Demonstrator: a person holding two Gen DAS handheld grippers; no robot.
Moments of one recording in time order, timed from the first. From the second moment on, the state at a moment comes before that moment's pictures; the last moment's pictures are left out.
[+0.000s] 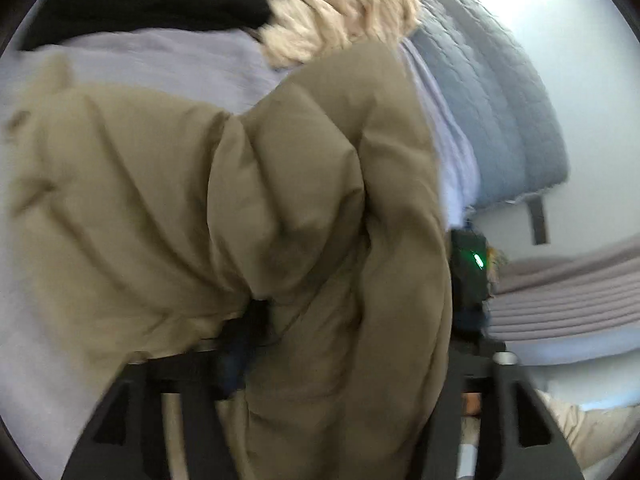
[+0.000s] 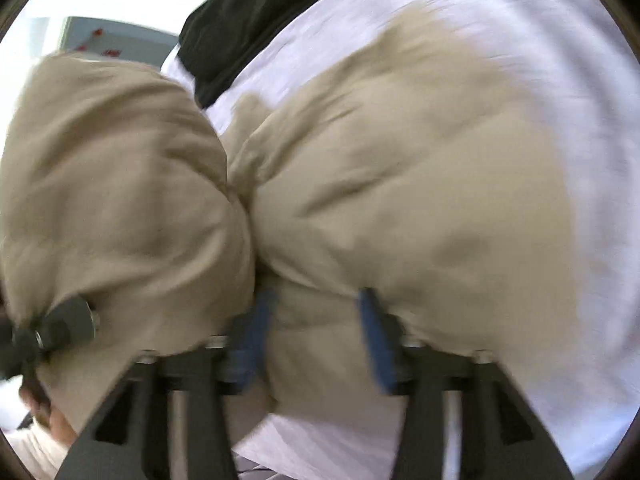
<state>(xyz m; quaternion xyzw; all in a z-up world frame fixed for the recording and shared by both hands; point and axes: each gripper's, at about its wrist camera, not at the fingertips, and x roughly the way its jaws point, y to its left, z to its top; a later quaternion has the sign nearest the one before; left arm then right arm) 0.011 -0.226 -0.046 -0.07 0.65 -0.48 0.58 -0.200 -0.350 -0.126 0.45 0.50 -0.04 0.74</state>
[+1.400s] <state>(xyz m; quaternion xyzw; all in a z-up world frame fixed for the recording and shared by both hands) 0.025 -0.312 -0.113 0.15 0.53 -0.32 0.77 -0.278 -0.417 -0.178 0.49 0.49 -0.15 0.70</state>
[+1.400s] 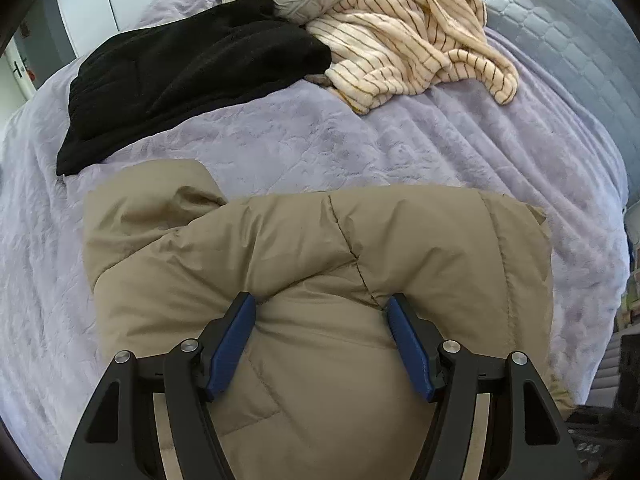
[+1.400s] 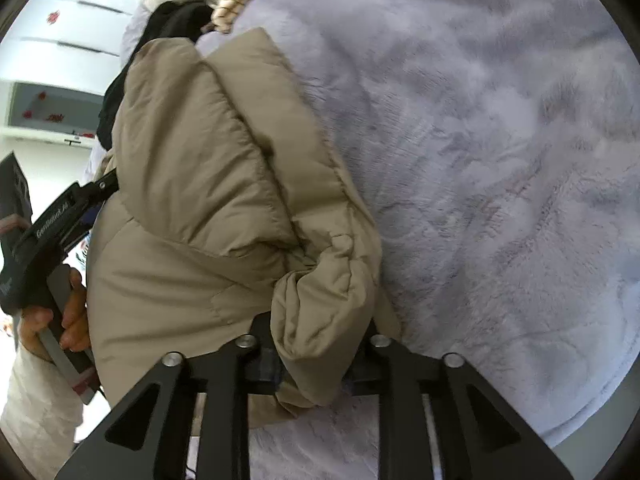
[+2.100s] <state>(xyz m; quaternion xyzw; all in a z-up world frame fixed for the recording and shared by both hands) 0.015 -0.251 -0.066 0.11 0.57 -0.24 0.78 -0.214 -0.402 -0.079 0.34 0.51 -0.08 0.79</state>
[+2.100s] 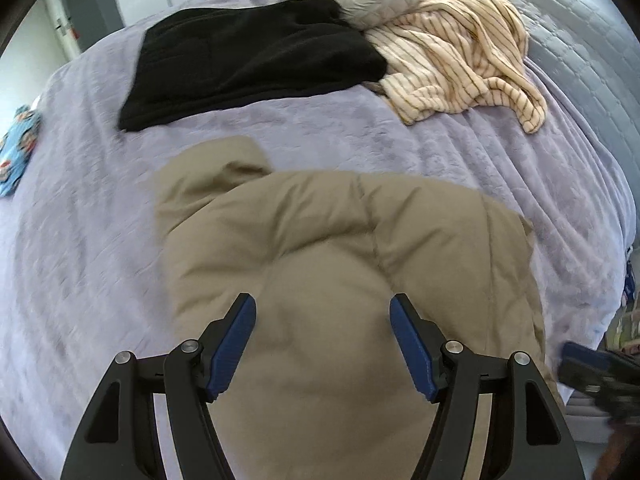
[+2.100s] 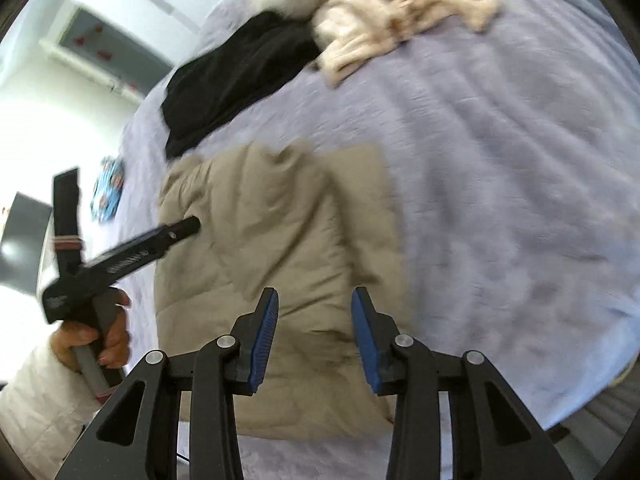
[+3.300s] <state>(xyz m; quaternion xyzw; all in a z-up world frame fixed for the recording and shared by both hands) -0.028 -0.139 -0.076 -0.02 0.64 -0.18 0.75 -0.199 -0.461 -0.102 0.34 0.58 -0.01 0.74</state>
